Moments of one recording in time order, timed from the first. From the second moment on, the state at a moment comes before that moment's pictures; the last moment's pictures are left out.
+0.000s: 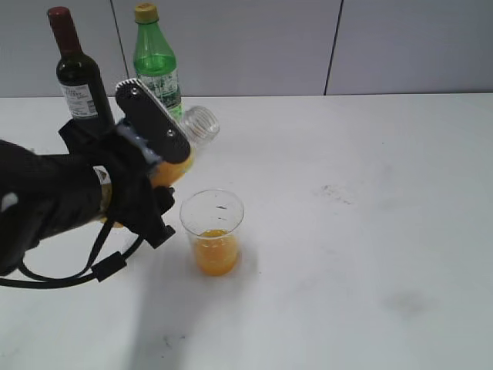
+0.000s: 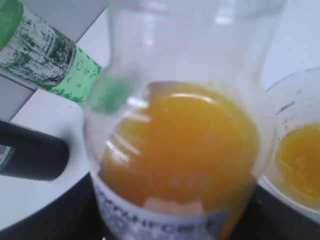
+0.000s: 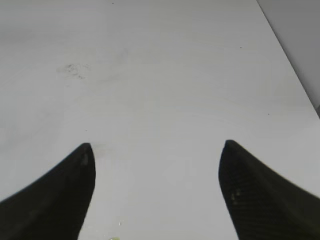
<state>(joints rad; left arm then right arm) -0.89 1.58 -0.71 1.55 0.51 -1.22 -0.06 -0.01 -0.50 0.06 1.05 -0.13</state>
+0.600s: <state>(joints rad) -0.49 1.53 -0.81 1.74 -0.06 -1.43 -0.06 -0.01 -0.50 0.06 1.05 -0.13</state>
